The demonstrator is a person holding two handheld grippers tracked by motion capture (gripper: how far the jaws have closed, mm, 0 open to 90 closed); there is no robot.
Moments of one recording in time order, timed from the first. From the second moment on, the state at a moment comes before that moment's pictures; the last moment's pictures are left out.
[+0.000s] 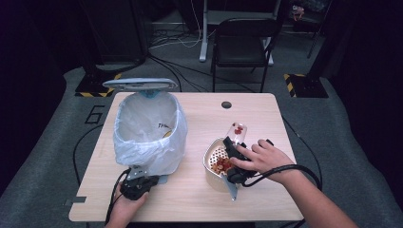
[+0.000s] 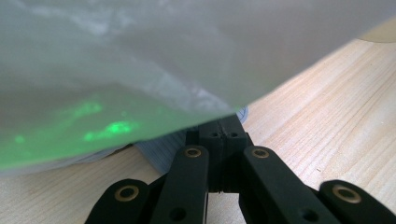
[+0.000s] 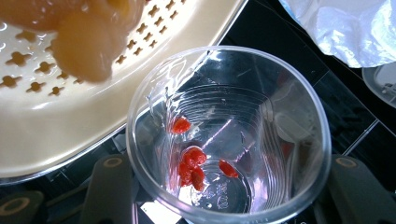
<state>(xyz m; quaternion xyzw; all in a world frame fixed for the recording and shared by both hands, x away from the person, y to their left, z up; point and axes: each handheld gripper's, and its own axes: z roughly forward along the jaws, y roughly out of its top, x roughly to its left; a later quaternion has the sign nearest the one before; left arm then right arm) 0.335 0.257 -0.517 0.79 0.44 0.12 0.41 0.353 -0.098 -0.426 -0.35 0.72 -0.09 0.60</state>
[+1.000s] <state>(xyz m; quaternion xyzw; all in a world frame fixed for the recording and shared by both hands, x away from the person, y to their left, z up) 0.334 0.257 -0.517 0.79 0.44 0.12 0.41 0.379 -0.116 -0.361 -0.14 0.84 0.18 0.50</state>
